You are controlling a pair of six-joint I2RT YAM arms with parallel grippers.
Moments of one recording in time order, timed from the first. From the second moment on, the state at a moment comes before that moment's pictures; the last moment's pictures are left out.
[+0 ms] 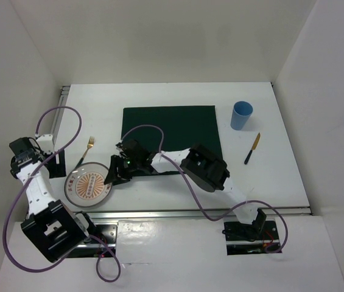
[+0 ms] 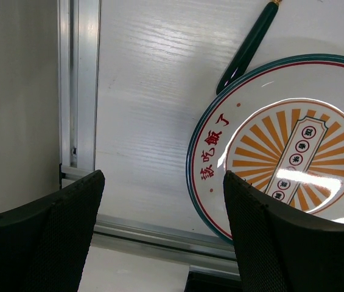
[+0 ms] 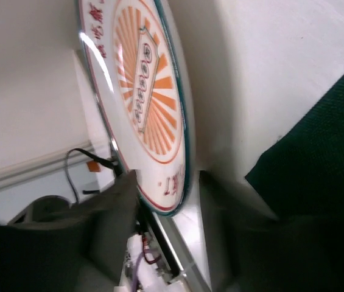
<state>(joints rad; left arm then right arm) 0.70 1.11 0.83 -0.74 0.17 0.47 1.02 2.37 1.59 0.19 -0.55 1.06</state>
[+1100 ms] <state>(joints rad) 0.71 1.14 1.14 -0.96 0.38 0.44 0.48 1.66 0.96 0.10 -0.33 1.14</state>
